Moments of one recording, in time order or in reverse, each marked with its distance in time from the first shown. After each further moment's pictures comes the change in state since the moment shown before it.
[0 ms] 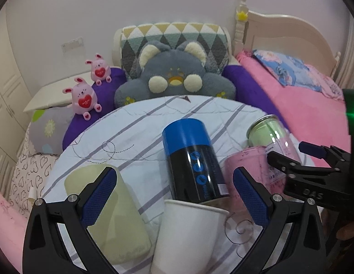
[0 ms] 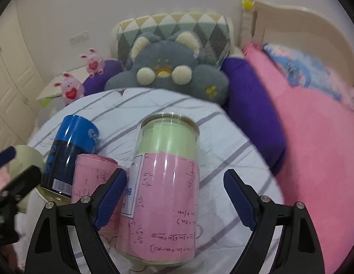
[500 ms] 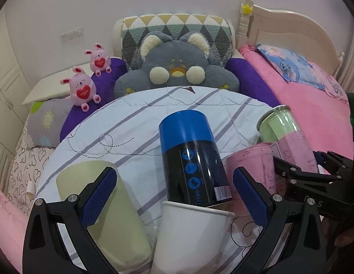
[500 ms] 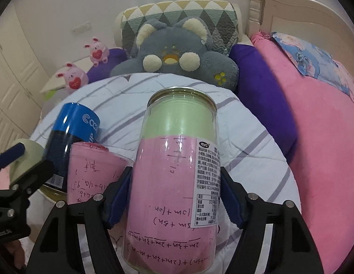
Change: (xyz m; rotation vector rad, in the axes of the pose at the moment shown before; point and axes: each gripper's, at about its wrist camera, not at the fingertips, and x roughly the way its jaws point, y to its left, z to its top) left arm 0.014 0.004 0.002 -0.018 0.043 -0.008; right arm 0.012 0.009 -0.001 -0.001 0.056 0.025
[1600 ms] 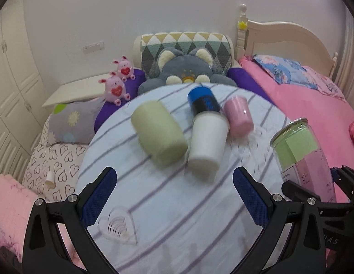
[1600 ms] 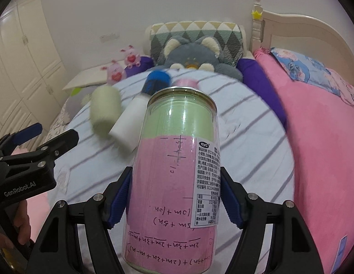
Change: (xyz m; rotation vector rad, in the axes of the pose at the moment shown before) left arm -0.150 0.036 -0.120 0.008 -0.103 0.050; right arm -0.139 0.077 -0.137 -0.049 -0.097 0.042
